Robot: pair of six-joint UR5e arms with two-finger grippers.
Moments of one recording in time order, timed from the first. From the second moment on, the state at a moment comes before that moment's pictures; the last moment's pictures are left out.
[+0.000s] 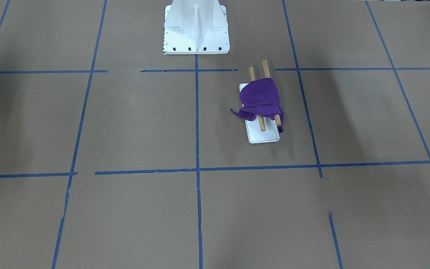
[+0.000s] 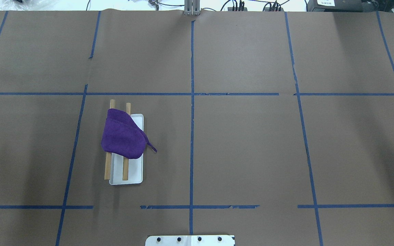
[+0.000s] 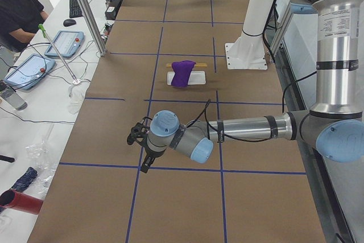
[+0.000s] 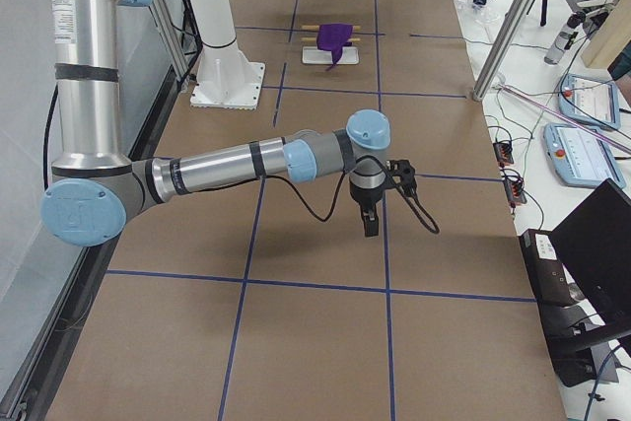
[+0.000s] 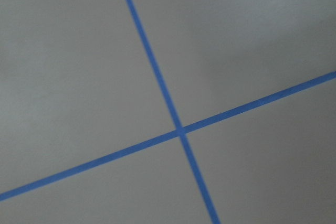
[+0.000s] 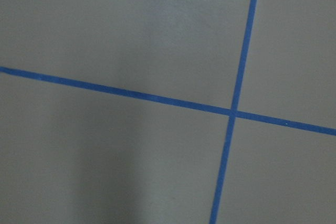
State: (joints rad) left arm -1.53 -1.49 -1.54 -2.06 -2.32 0.02; right arm 1.45 -1.59 1.77 -1.56 2.28 0.03
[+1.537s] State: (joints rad) left arm -1.57 -1.50 -1.70 -1.57 -2.42 0.05; right arm 1.50 -1.62 1.72 -1.57 2.35 -0.06
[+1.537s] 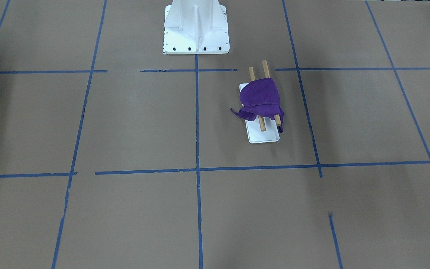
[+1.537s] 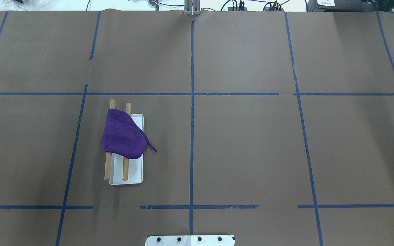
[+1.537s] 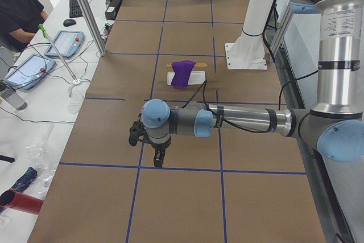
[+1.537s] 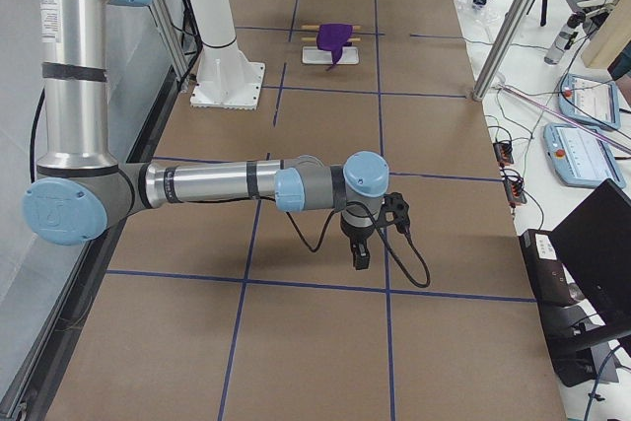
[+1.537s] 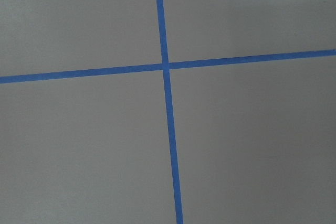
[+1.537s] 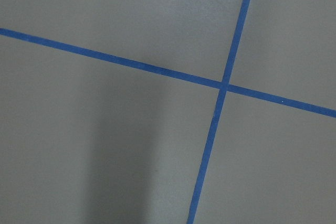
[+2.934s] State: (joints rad) left arm -1.55 -1.51 -1.70 -1.56 -2.41 0.05; right arm 1.49 -1.63 1.72 -1.56 2.36 -0.04
